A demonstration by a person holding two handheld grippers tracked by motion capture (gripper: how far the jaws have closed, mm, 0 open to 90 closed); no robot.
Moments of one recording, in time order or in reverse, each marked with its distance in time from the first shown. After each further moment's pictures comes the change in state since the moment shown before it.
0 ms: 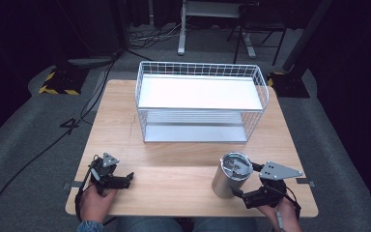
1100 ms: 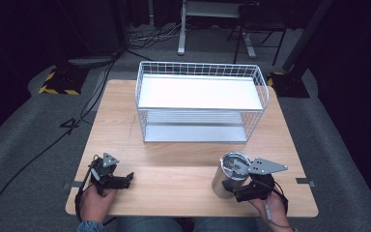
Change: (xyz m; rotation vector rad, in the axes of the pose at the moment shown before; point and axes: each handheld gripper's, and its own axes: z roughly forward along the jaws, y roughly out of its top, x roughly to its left) left arm 0.000 0.000 0.000 0.000 0.000 0.000; right arm -0.008 -0.005 0.030 0.017 0.016 -0.012
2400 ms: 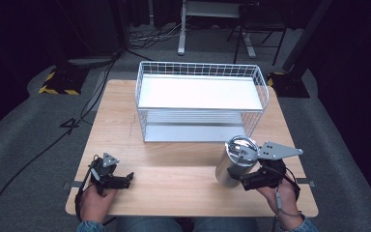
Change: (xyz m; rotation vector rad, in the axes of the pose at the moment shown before) left arm 0.000 0.000 0.000 0.000 0.000 -0.001; right arm -0.003 0.065 -0.036 -0.028 0.001 -0.041
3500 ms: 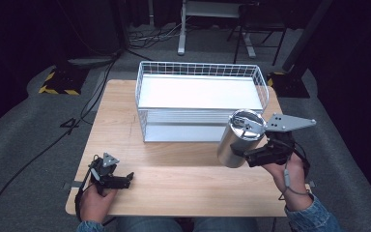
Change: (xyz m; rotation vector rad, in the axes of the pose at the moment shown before) left arm 0.000 0.000 0.000 0.000 -0.003 0.002; right arm -0.015 0.074 -0.021 -0.027 -0.020 -0.012
